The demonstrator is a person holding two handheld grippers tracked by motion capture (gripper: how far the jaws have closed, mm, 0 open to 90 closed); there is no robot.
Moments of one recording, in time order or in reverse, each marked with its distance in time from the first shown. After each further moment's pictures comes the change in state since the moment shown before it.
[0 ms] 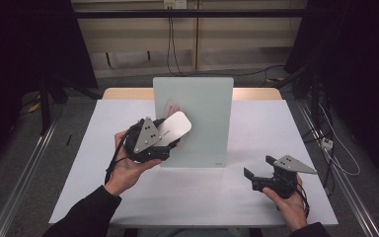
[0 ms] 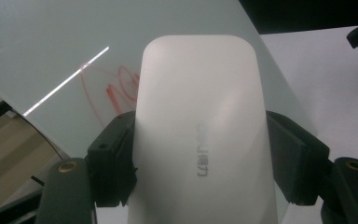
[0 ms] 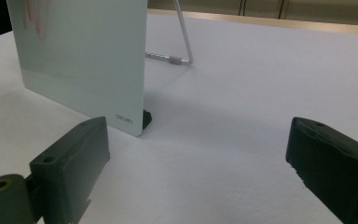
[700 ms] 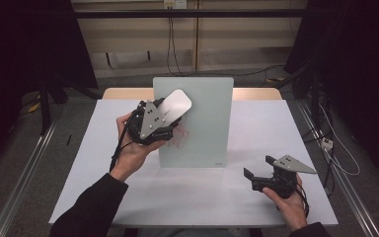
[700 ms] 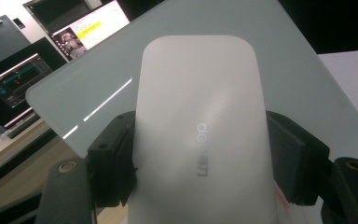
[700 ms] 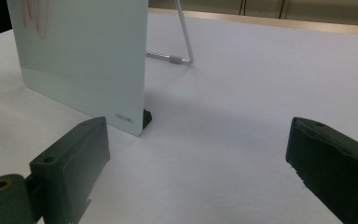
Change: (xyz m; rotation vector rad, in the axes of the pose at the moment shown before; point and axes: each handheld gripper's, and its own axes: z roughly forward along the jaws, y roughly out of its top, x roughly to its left) left arm 0.021 0.021 0.017 -0.070 0.154 0.059; right arm 0.000 0.000 0.000 0.006 0.001 -0.005
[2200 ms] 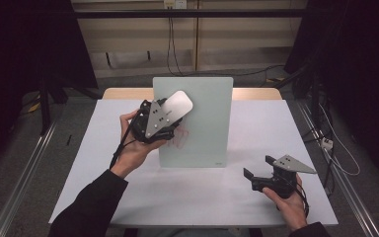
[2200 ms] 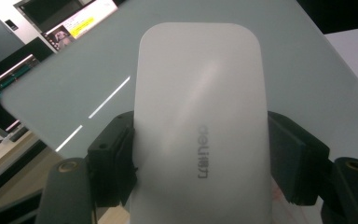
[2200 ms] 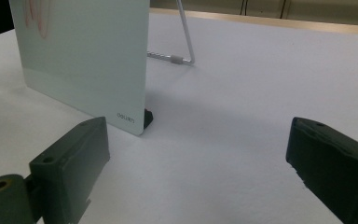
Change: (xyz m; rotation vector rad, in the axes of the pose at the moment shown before) left arm 0.004 -0.001 0.010 0.038 -0.014 0.063; right arm 0.000 0.000 0.000 -0.003 0.005 0.000
